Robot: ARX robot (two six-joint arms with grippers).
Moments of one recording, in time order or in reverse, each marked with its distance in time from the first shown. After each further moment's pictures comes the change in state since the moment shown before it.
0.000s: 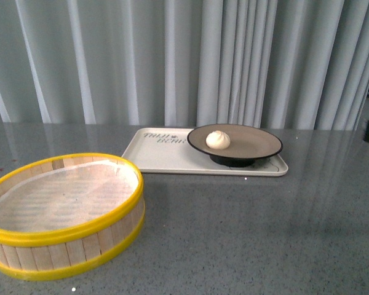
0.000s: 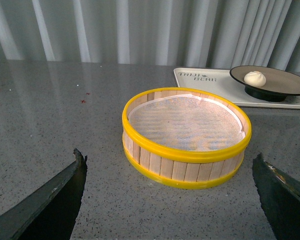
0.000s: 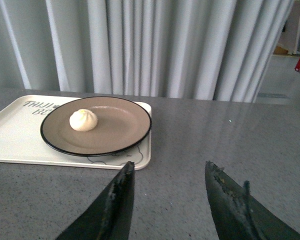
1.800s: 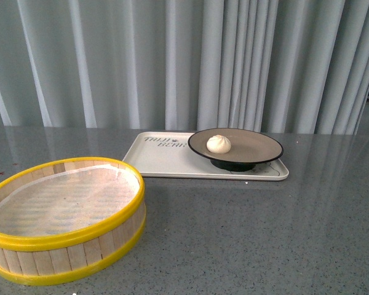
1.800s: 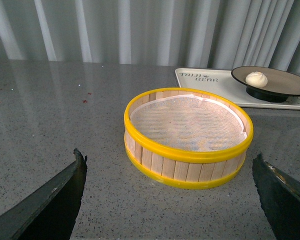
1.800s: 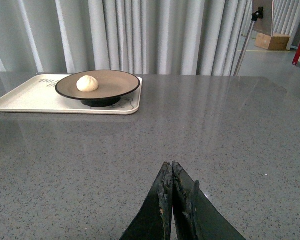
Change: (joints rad) left arm 0.000 0.000 0.000 0.000 0.000 0.000; right arm -0.156 -1.114 -0.505 -0.608 -0.156 0.029
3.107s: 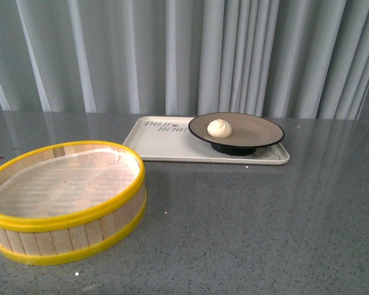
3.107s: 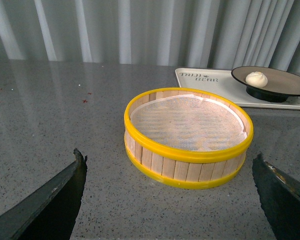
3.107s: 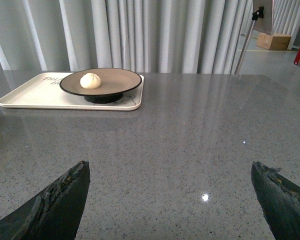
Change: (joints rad) left arm 0.000 0.000 0.000 0.000 0.000 0.000; right arm 0.000 -0.261 0.000 -0.268 -0.002 0.001
